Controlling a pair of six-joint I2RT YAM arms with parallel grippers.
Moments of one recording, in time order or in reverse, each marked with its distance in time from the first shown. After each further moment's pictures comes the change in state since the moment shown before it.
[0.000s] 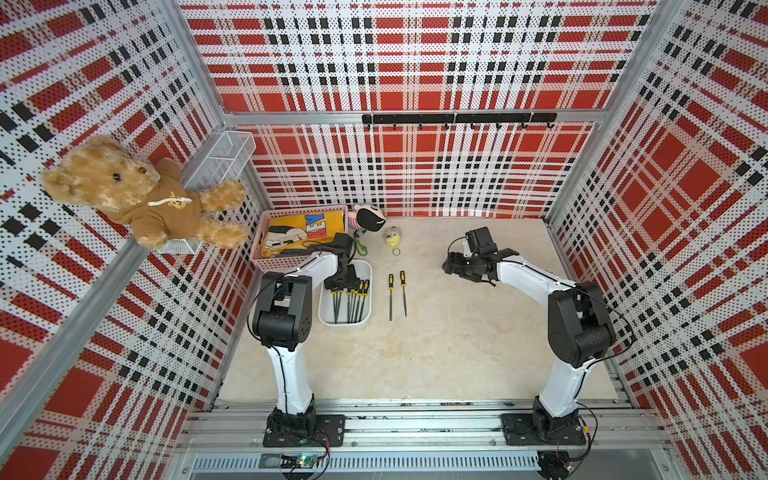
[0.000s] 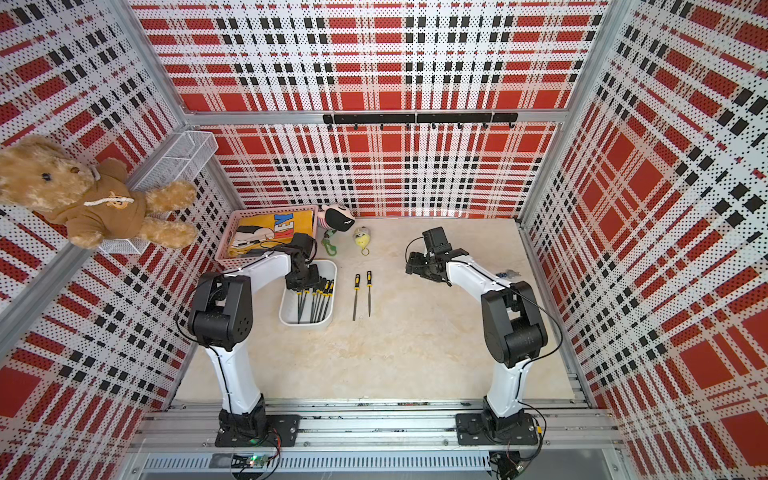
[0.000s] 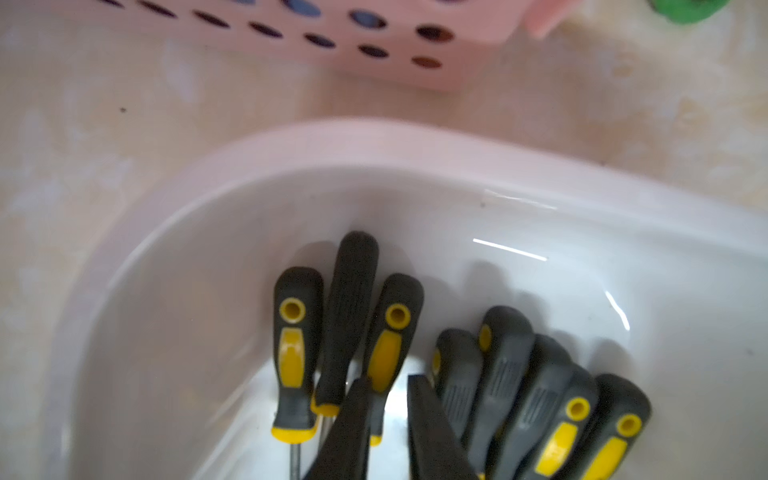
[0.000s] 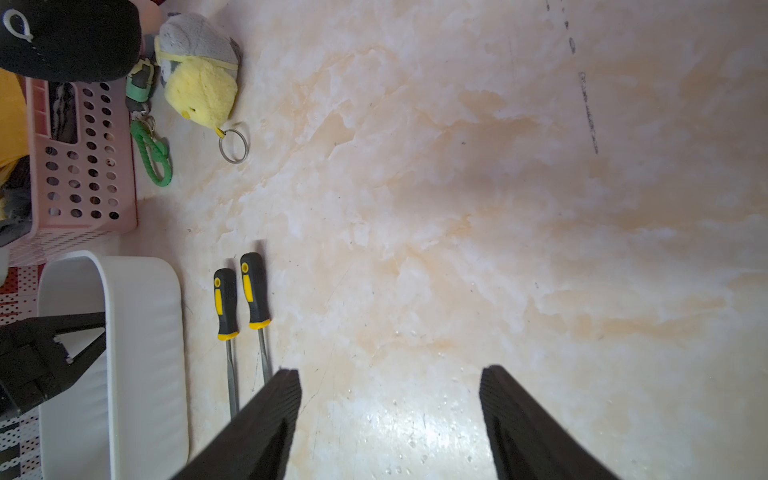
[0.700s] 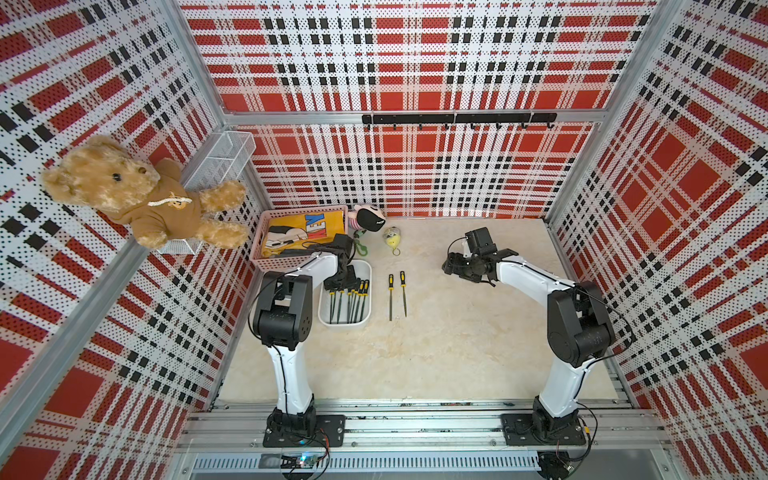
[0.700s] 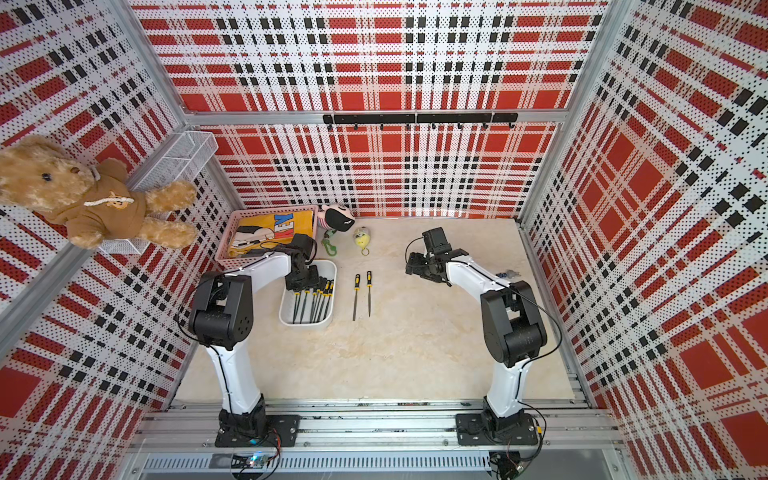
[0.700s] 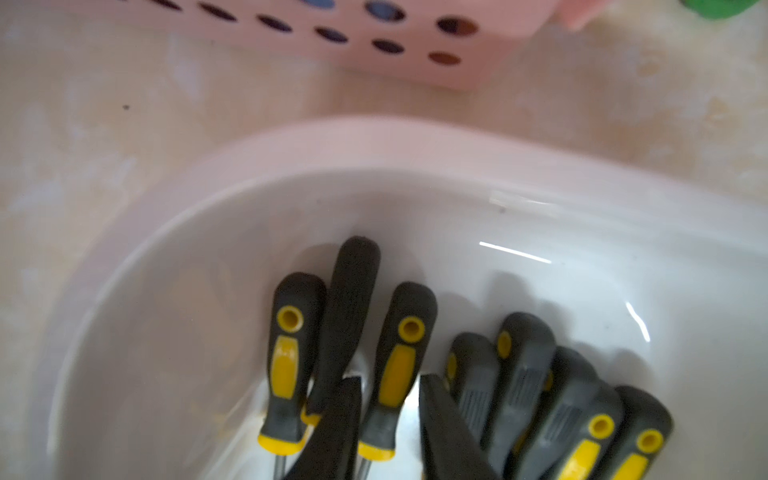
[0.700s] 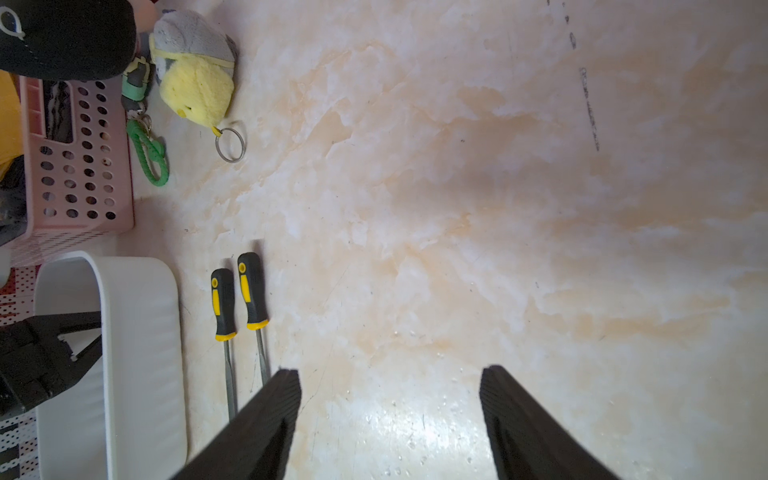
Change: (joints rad) left arm 0.006 0.010 -0.002 0.003 -0.013 0.003; right arm 0.000 0.007 0.000 0.000 -0.001 0.002
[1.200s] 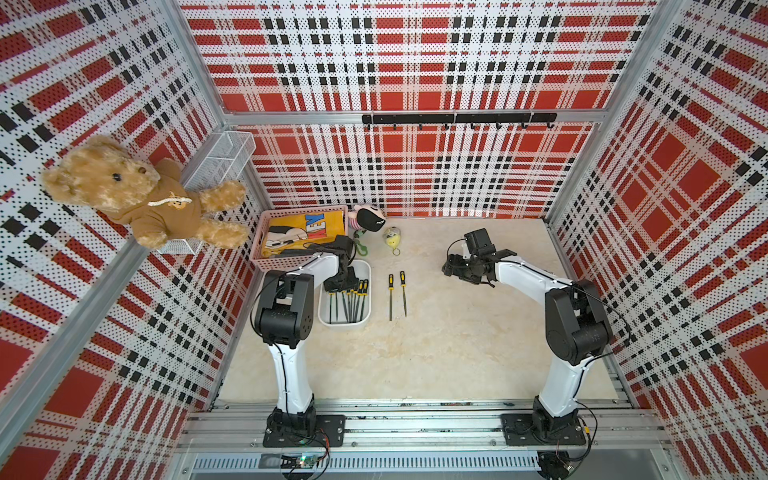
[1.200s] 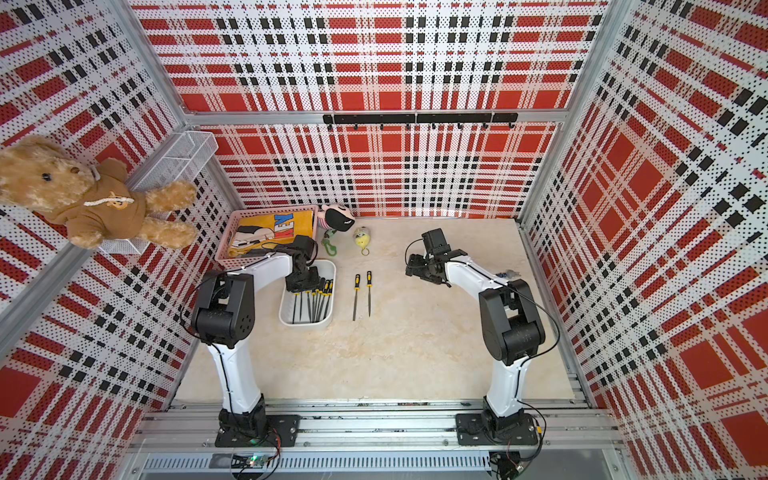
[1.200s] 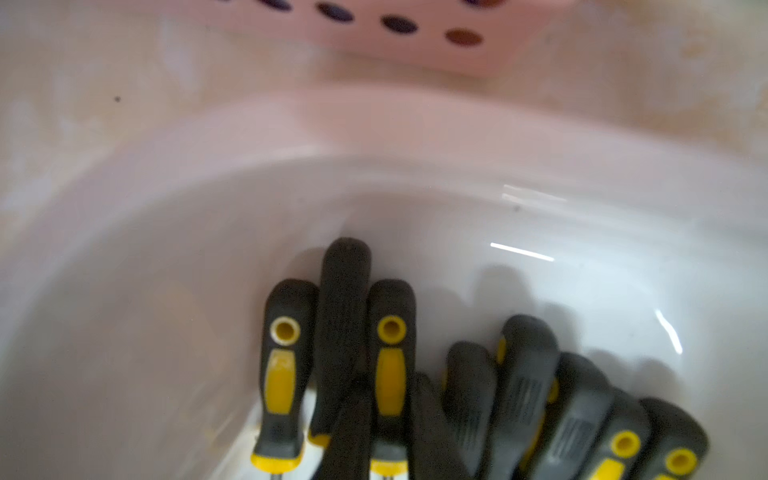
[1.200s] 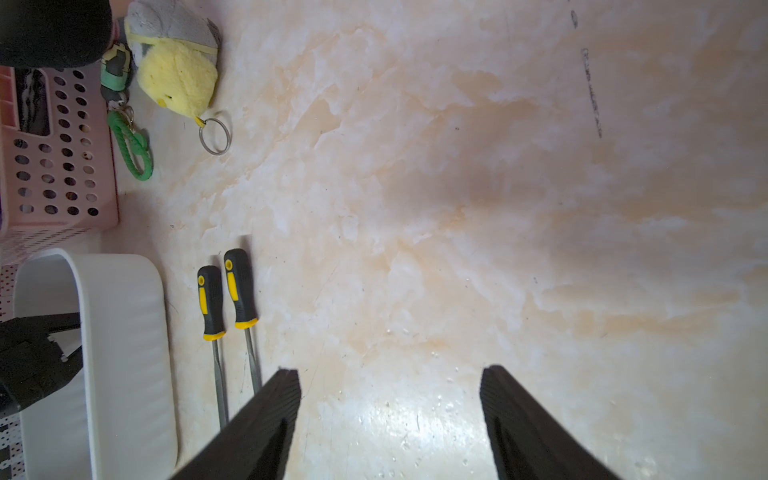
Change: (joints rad) left arm -0.001 0.020 0.002 0.001 -0.016 0.001; right arm 0.000 0.016 0.000 -0.007 0.000 0.000
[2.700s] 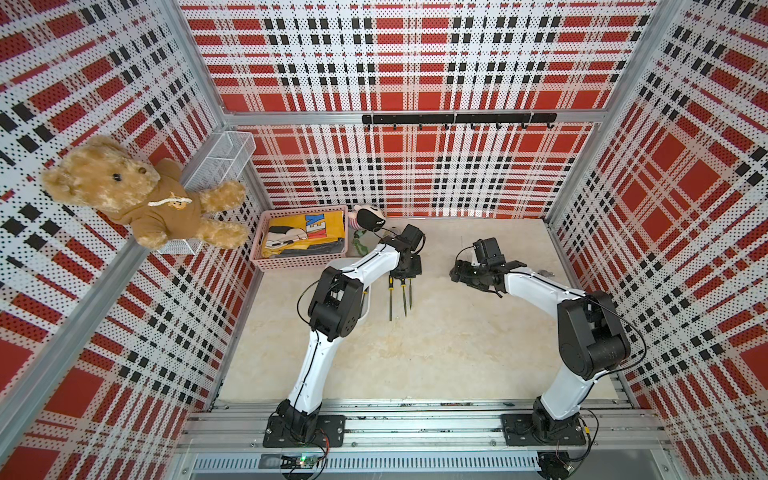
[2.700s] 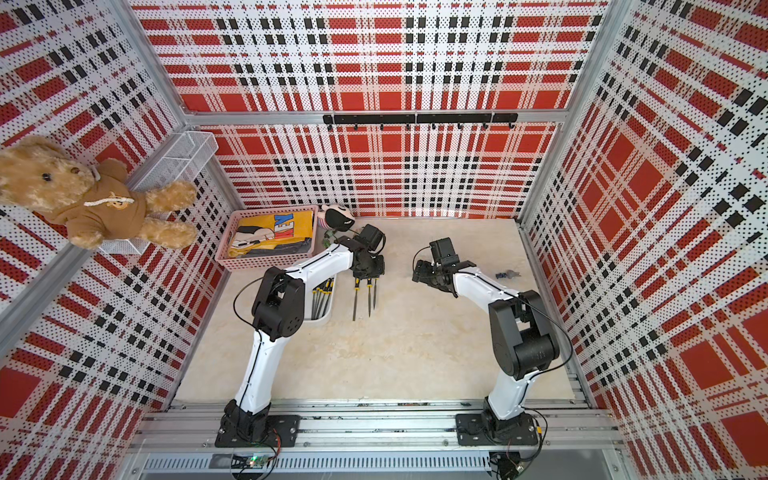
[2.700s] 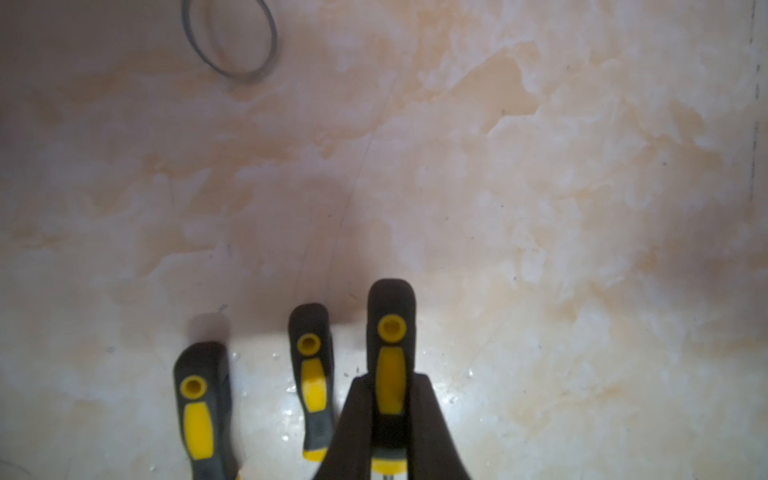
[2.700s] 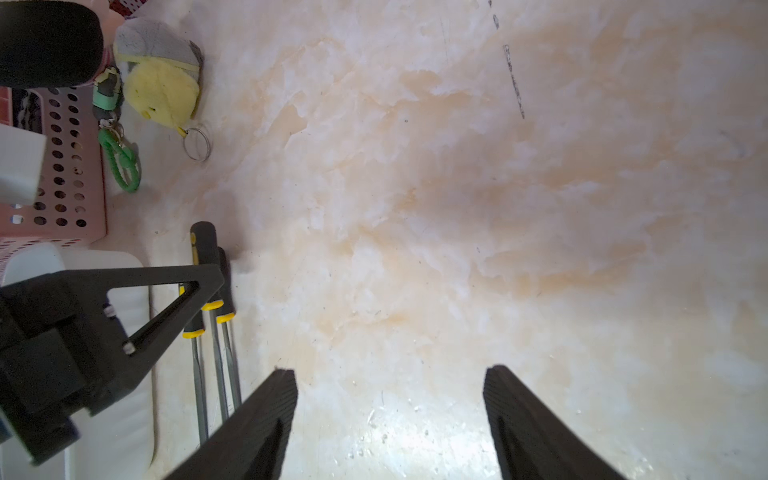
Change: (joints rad) left arm -0.393 0.300 0.542 -0.099 0.161 -0.164; right arm -0.024 -0.121 -0.179 0.100 0.046 0.018
